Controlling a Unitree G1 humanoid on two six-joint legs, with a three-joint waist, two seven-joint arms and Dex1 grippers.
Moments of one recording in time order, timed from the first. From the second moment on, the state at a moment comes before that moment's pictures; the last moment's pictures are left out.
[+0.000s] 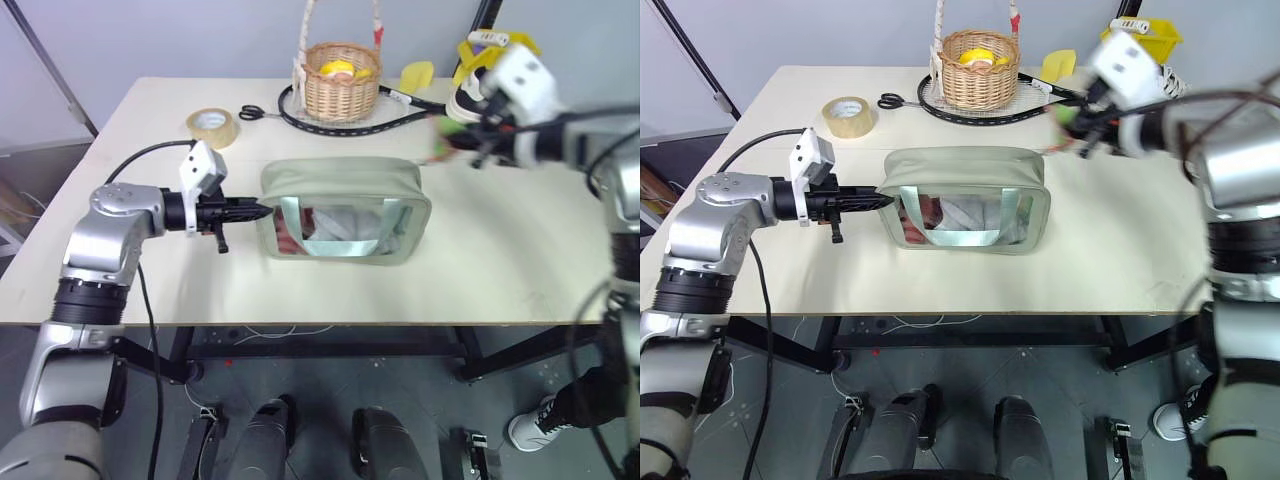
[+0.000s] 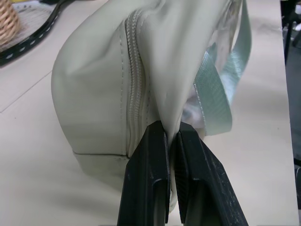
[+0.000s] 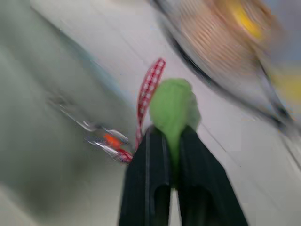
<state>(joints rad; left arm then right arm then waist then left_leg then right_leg) -0.76 0.69 -0.02 0.20 -0.34 0.47 -1.20 -0.95 -0.97 0.10 0.17 0.10 0.79 0.91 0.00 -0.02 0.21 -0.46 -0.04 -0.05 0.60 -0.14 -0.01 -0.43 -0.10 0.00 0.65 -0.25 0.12</state>
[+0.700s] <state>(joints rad) -0.73 0.71 -0.02 0.14 -0.38 0.54 -1.15 -0.53 -0.82 0.17 -0.13 0.09 0.89 0.74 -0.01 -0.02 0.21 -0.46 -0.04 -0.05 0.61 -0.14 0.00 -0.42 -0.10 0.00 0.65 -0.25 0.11</state>
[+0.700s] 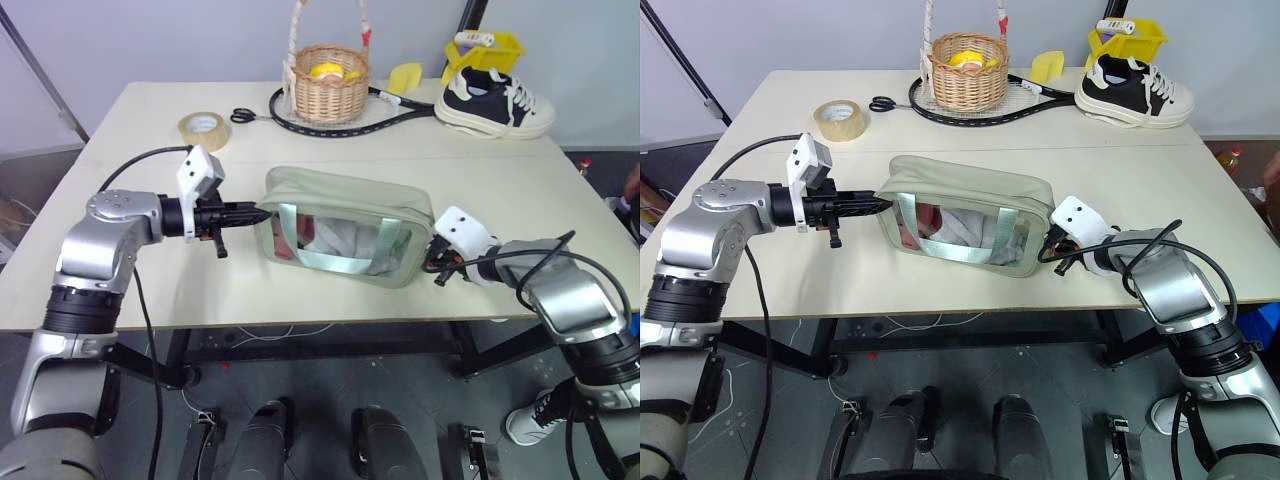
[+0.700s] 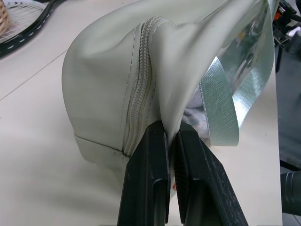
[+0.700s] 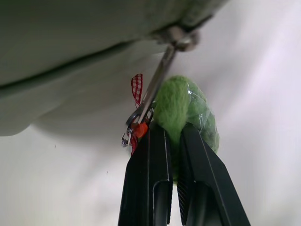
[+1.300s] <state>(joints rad) -0.71 0.77 0.02 0.03 -0.49 0.67 -1.16 -0.64 -1.00 -0.22 -0.17 0.41 0.96 0.98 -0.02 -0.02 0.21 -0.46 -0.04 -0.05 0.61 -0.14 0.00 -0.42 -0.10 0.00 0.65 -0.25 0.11</state>
